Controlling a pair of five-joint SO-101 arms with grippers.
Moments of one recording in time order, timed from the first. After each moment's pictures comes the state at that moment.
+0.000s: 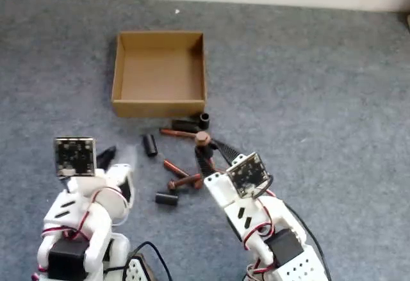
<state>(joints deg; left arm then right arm) 0.2 -104.1 71.4 72.6 13.1 -35.0 -104.1 95.7 28.6 9.6</state>
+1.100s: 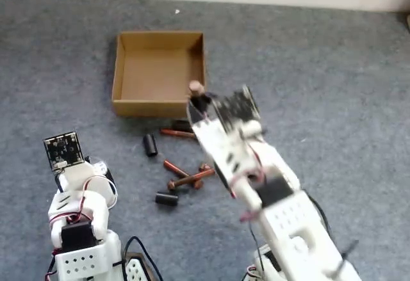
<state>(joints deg) -18.9 -103.8 96.0 56.7 10.5 -33.1 -49.4 56.7 14.4 9.6</state>
